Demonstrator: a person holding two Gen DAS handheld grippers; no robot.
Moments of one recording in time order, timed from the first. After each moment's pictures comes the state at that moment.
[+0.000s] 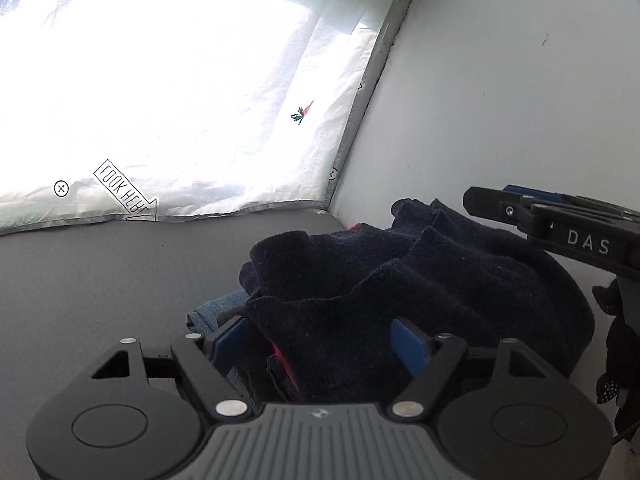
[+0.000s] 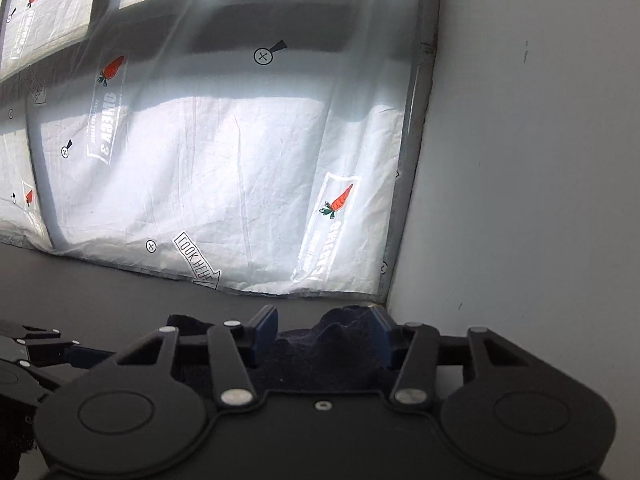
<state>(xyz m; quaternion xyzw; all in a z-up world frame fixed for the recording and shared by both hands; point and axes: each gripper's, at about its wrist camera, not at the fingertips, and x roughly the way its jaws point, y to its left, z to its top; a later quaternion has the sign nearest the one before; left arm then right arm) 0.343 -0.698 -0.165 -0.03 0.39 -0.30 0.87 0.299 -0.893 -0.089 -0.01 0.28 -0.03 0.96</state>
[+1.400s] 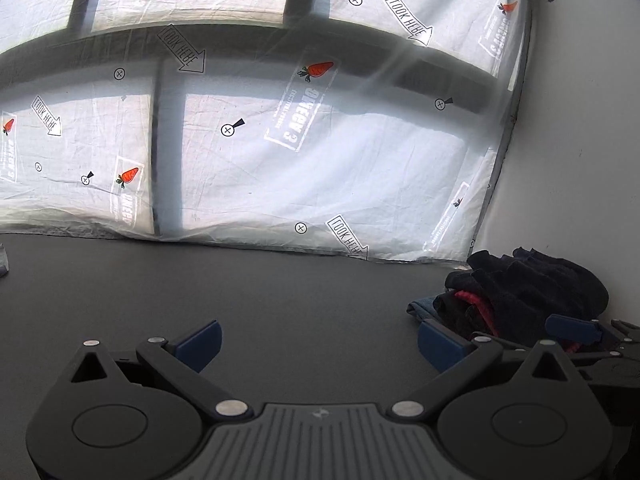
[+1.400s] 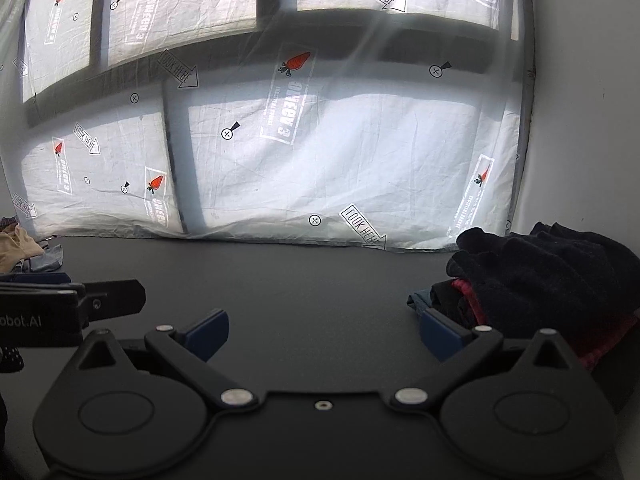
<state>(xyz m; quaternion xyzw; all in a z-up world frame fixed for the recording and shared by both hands) 0.129 -0.357 -0.088 -0.05 0.27 -0.15 0.95 0.102 -0.565 -0.091 0.01 0.25 0.00 0.97</state>
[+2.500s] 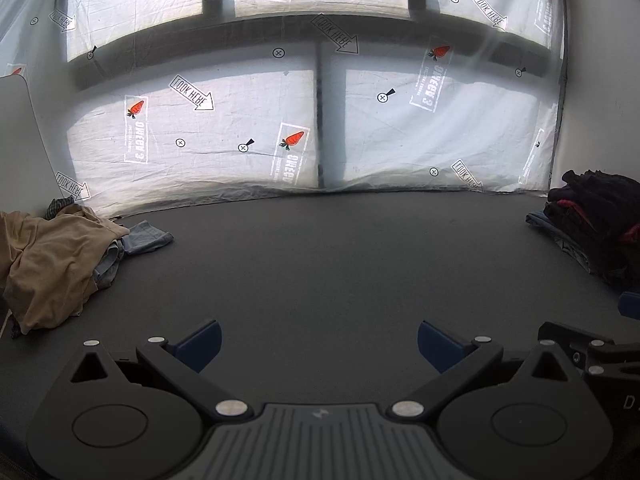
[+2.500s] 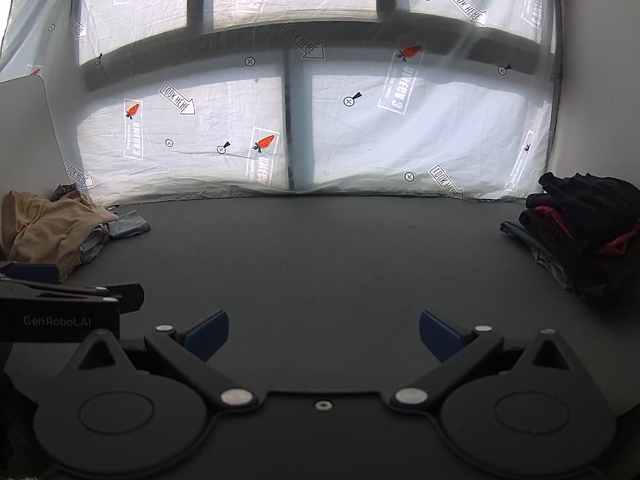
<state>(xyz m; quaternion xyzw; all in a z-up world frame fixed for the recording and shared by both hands) 0.003 -0.045 -0.104 0.04 0.30 -0.09 0.95 -0.052 -0.229 -0.111 0.01 0.27 -0.02 0.96</state>
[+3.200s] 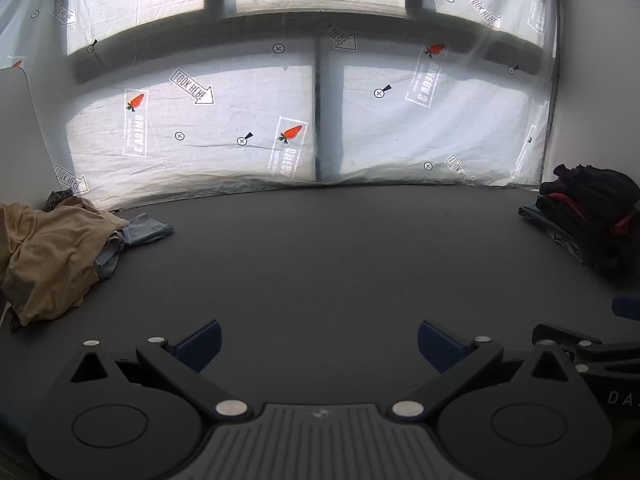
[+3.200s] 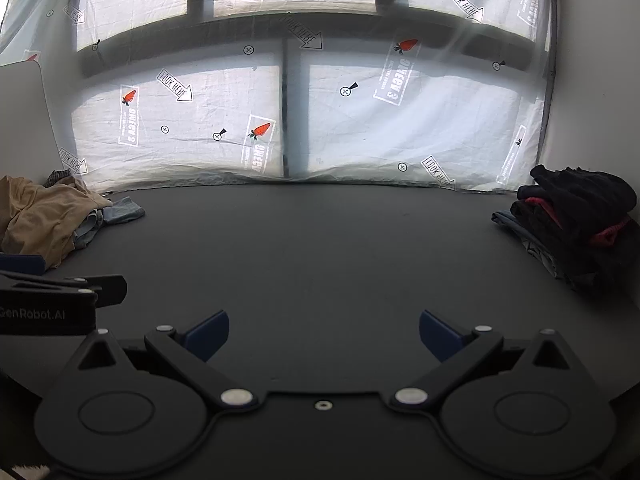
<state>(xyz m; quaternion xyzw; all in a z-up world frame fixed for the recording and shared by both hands) -0.013 -0.026 -0.107 0.05 0.30 -0.10 0.95 -0.066 -0.213 -0.119 0.01 0.28 -0.05 0.96</state>
